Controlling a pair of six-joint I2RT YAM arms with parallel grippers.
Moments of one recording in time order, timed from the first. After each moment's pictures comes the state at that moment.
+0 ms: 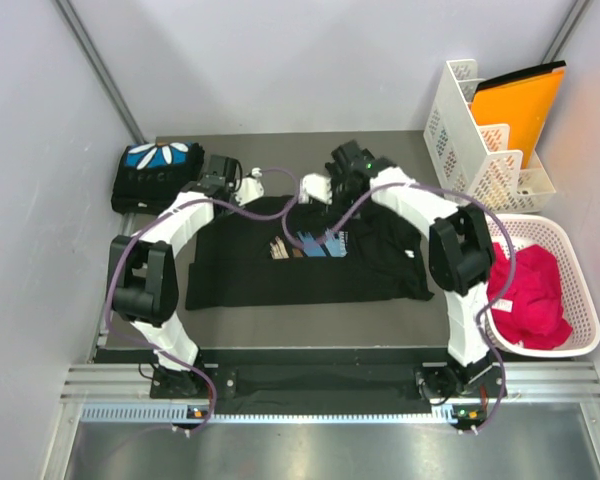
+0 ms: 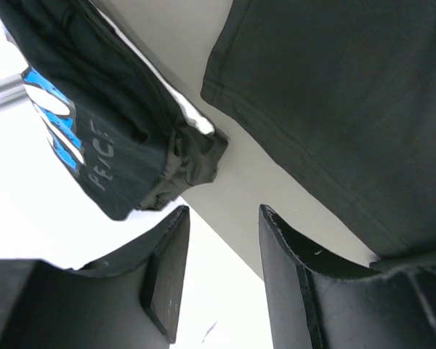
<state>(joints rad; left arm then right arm) -0.23 1.73 1.28 -0.49 -0.34 0.96 0.57 2.04 1.69 -0.71 -0.08 -1.05</state>
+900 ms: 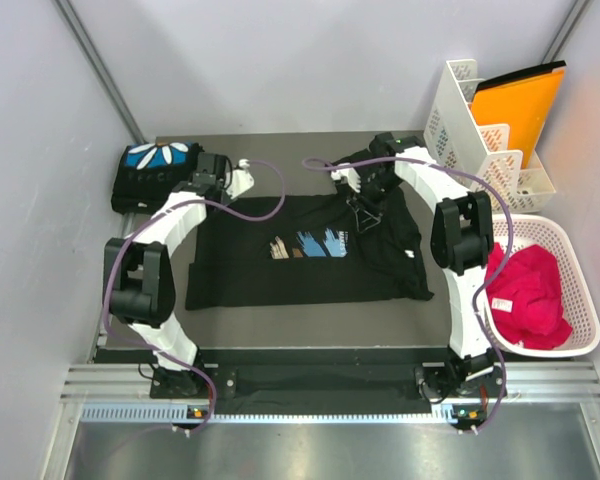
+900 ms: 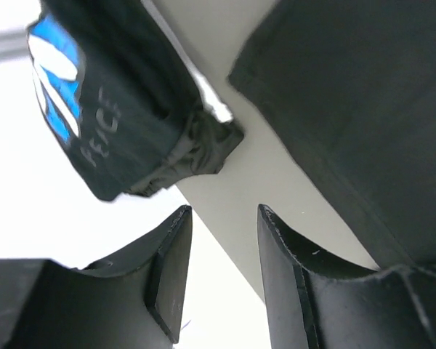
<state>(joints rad) -0.18 1.71 1.27 -0.44 -0.34 0.89 0.32 2.24 1.99 -1.24 -0.61 -0.99</state>
